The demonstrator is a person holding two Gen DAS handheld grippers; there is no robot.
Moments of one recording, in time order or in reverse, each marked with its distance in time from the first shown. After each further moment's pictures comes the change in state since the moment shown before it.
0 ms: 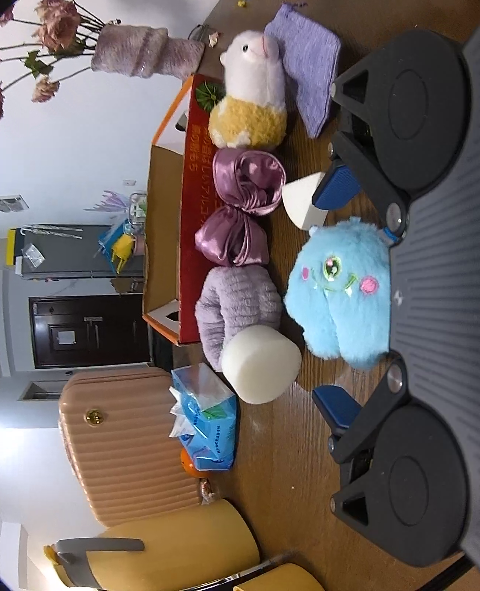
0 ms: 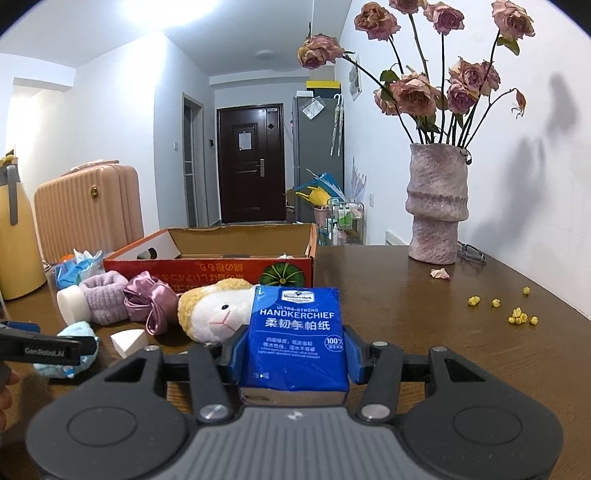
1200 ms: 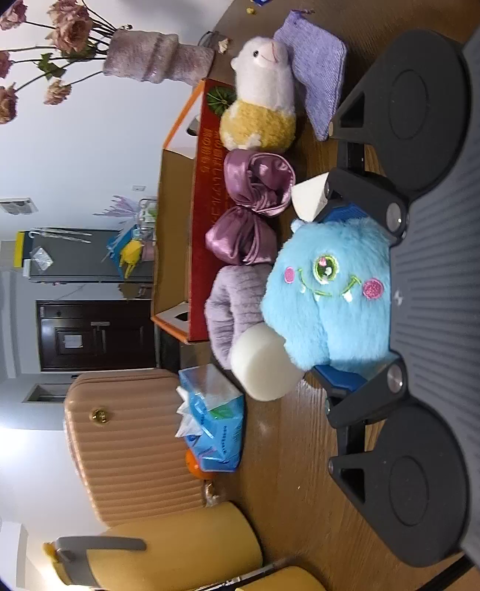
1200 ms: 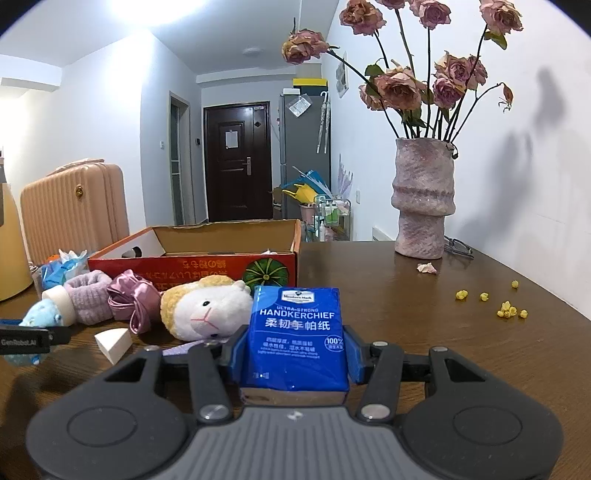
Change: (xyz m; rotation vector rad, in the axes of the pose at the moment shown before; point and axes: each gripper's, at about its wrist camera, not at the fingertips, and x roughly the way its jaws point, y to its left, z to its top) left arm -0.010 0.009 0.001 -0.011 -0.046 -0.029; right arm 0.002 -0.005 -0.004 0.015 0.000 -0.039
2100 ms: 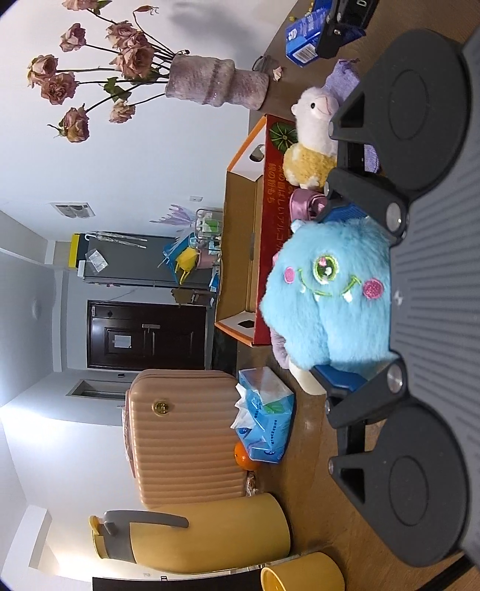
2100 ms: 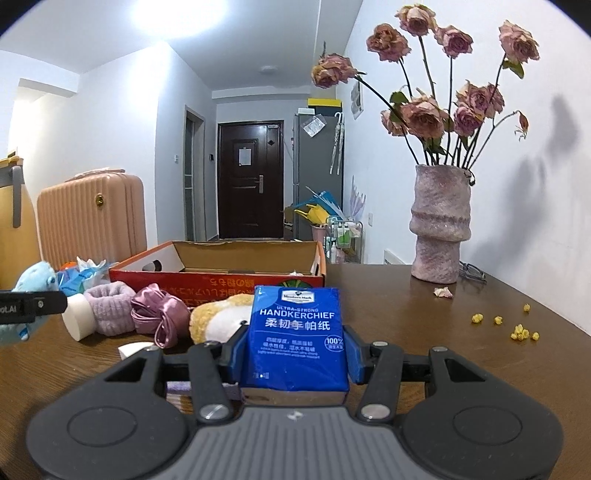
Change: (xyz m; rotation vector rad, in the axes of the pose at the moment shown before) left arm -0.056 -0.002 0.008 -0.051 -0.175 -0.039; right arm -0.008 0.026 0.003 -0.041 -0.073 0.026
